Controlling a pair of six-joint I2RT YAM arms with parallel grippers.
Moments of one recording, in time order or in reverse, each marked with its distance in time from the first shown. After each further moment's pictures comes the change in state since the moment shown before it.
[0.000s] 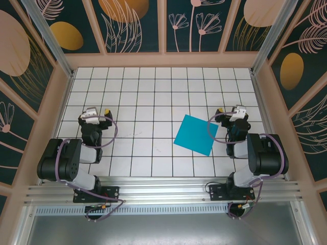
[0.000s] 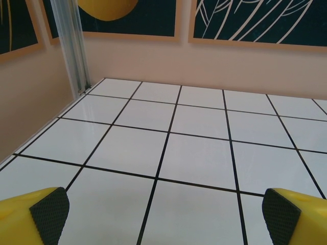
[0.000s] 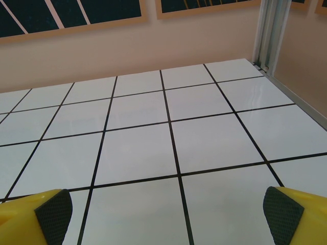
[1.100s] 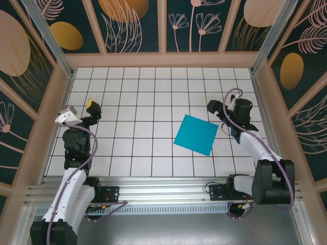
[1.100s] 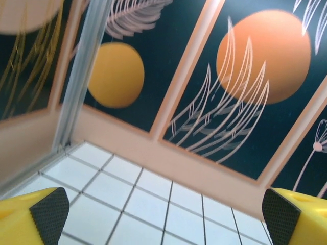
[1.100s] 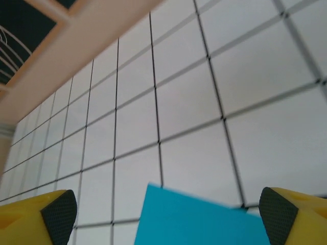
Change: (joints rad) left arm 0.002 -0.845 0.153 -0.793 -0.005 -0.354; right arm 0.061 -0.307 0.386 -1.089 -0.383 0.496
